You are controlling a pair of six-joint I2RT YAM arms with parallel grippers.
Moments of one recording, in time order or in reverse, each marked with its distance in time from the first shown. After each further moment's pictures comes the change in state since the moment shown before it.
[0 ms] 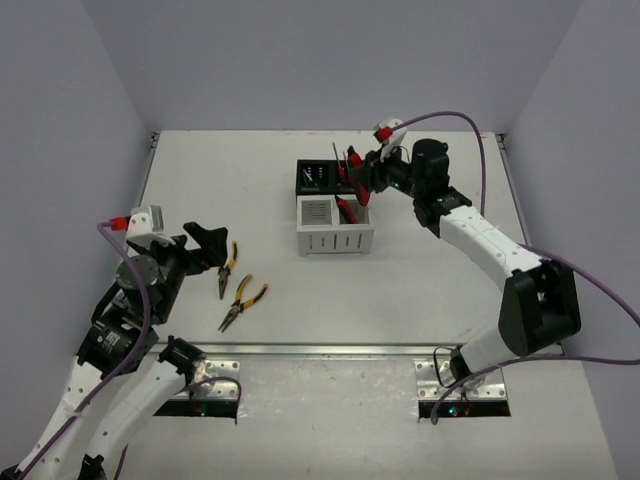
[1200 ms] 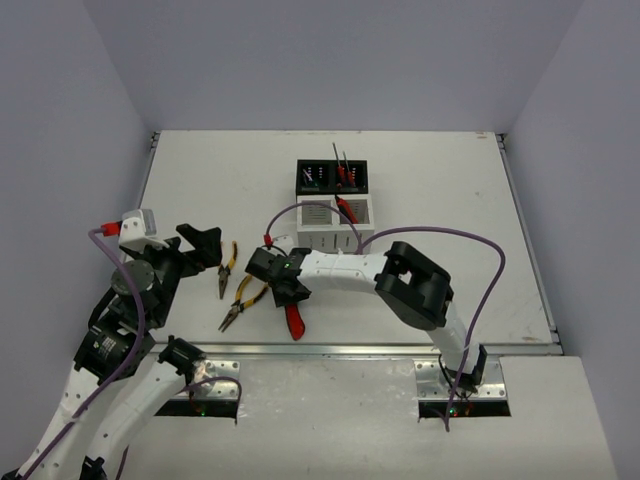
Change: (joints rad) left arm 0.000 -0.031 0.001 -0.016 -0.047 -0.011; right arm 0.754 0.643 0.428 -0.856 0.674 0.875
